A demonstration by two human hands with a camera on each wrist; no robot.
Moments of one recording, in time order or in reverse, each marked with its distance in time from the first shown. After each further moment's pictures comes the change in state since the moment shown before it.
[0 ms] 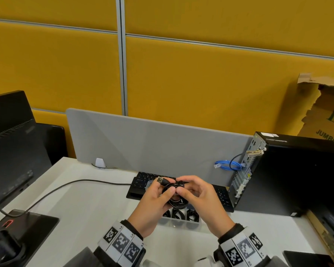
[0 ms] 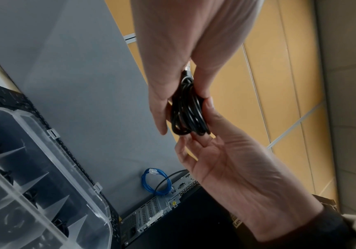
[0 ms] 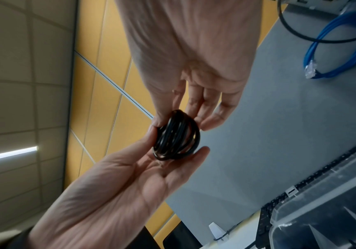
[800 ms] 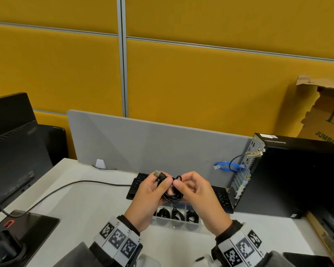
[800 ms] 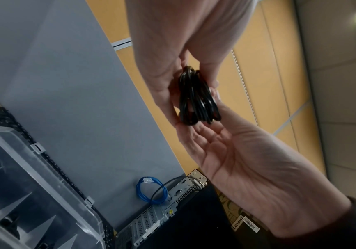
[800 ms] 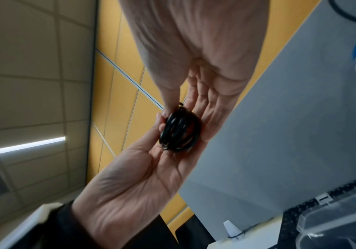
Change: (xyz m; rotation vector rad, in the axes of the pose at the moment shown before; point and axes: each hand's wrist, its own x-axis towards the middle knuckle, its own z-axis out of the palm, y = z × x) left_hand -0.005 0.023 0.005 0.027 0.032 0.124; right_hand 0.000 -0.020 0.008 0.084 0.022 0.083
